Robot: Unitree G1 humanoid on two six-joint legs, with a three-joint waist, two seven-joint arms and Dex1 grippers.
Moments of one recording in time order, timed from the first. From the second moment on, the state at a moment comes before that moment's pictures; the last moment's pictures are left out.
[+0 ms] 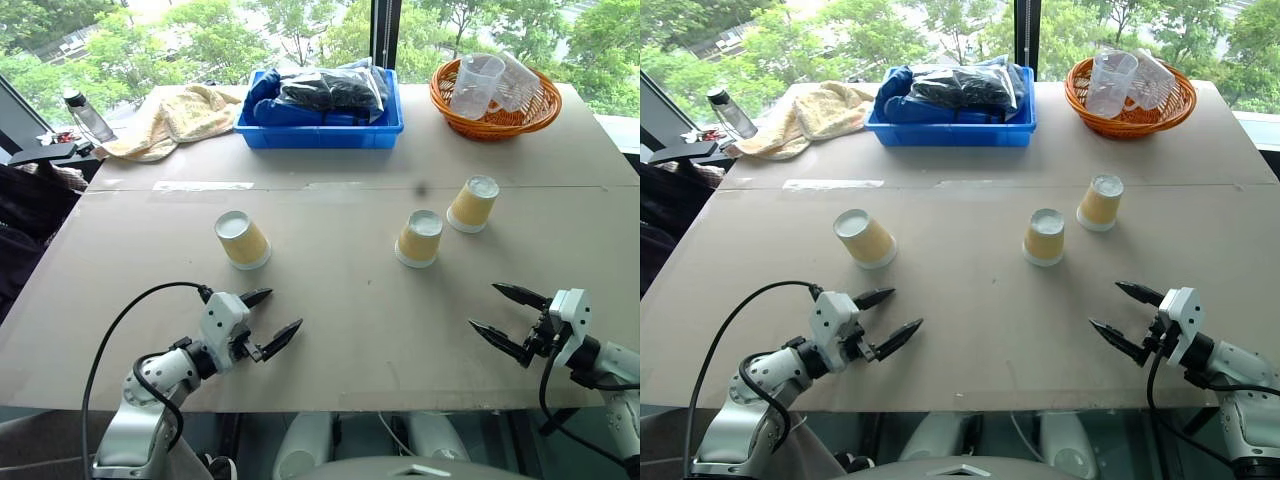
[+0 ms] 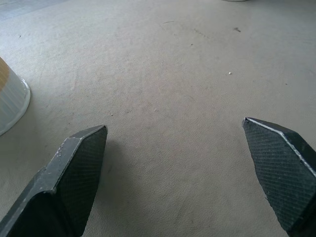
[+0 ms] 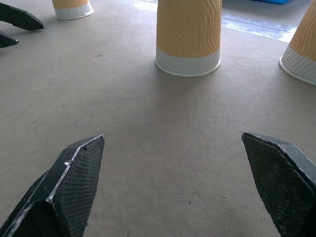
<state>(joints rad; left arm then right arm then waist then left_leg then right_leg) 0.25 0.54 0.11 -0.20 -0.32 0.02 -0.81 0.17 -0.57 -0.20 0.00 0.46 -0.09 1.07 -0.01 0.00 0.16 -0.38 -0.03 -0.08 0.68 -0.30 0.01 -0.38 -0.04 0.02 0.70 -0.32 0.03</state>
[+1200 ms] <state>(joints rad) 0.11 0.40 0.38 -0.13 -0.43 0.03 -0.53 0.19 -0.58 -0.21 -0.28 0.68 0.02 1.13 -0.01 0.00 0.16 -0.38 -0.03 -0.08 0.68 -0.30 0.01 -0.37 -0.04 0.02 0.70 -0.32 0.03</state>
